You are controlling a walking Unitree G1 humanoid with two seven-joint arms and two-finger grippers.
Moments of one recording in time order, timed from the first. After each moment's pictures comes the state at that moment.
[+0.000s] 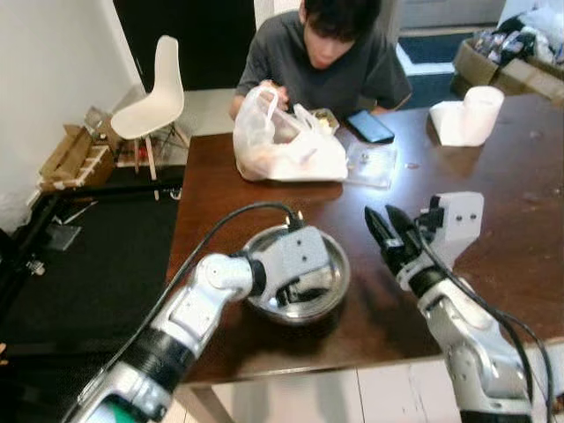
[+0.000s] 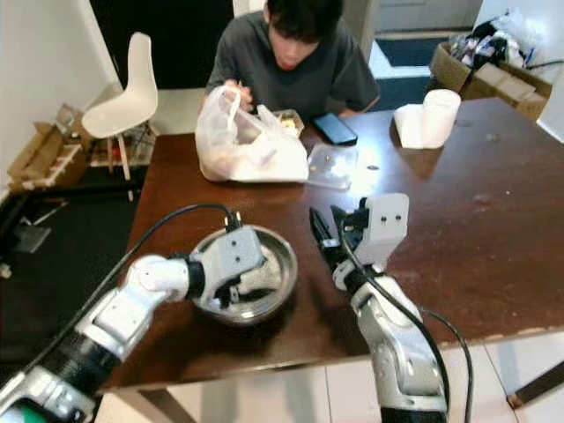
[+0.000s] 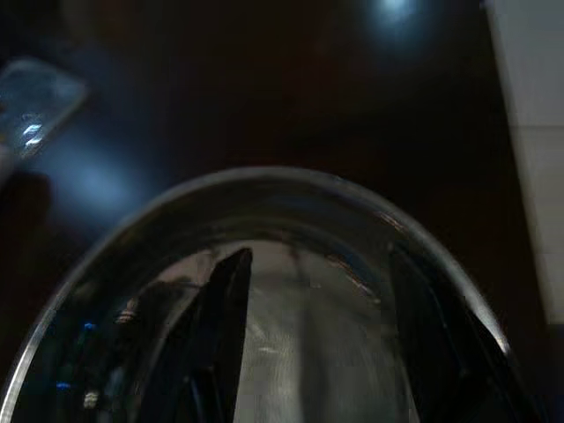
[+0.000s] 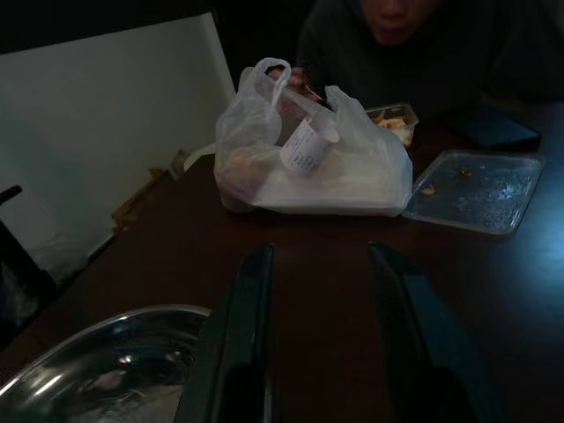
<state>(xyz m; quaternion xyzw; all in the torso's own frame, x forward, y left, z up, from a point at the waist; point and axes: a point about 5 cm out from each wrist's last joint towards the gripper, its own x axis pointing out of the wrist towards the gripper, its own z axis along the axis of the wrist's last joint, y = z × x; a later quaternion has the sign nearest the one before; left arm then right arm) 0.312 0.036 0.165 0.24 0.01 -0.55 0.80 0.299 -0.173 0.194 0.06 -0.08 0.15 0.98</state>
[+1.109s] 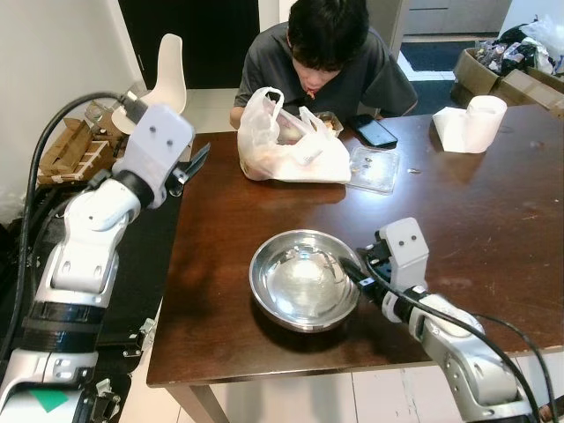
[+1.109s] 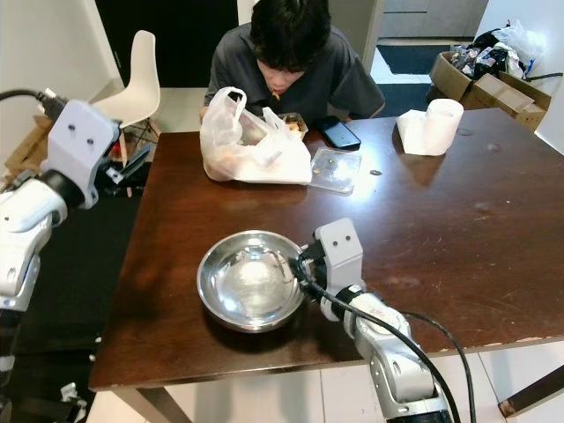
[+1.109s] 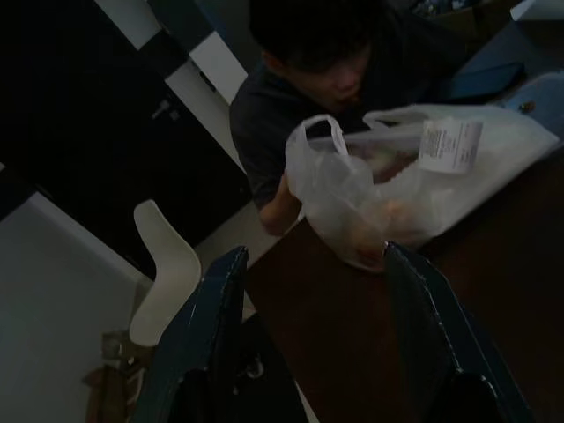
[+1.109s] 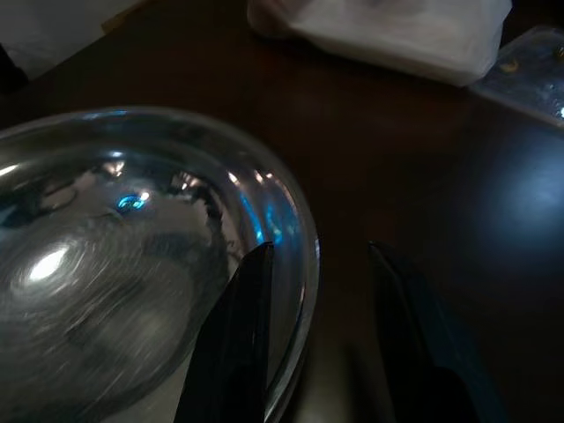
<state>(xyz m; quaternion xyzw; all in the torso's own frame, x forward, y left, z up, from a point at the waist) 0.344 0.188 0.272 0.27 -0.16 -0.15 0.94 0.303 -0.168 0.150 -0.07 0.06 0.18 0.98</state>
